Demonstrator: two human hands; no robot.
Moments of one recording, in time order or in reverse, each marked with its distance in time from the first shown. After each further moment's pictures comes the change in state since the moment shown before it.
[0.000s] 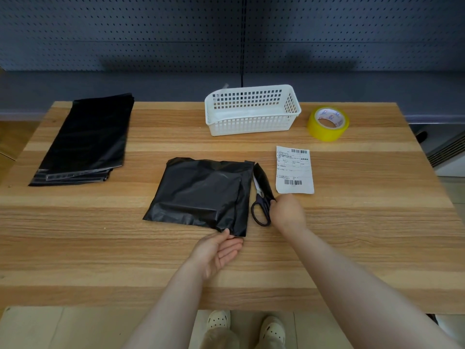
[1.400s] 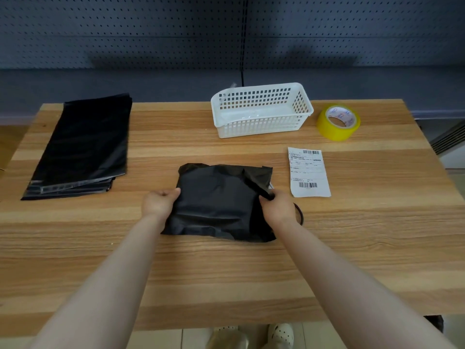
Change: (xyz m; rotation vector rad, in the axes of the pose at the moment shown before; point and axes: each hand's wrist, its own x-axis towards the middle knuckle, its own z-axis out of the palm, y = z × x) left_hand 0.021 0.146 -0.081 0.507 0.555 0.391; right_hand -0.005 -0.059 0.027 0.396 -0.009 0.033
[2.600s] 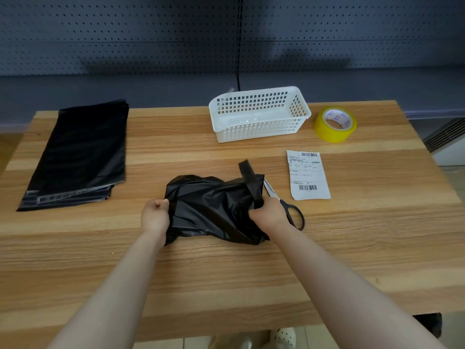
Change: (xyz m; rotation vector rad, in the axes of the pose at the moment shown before) left_hand 0.012 -0.021 0.000 -0.149 0.063 0.032; right_hand -0.001 -0.008 0.013 -0.037 -0.153 0.038
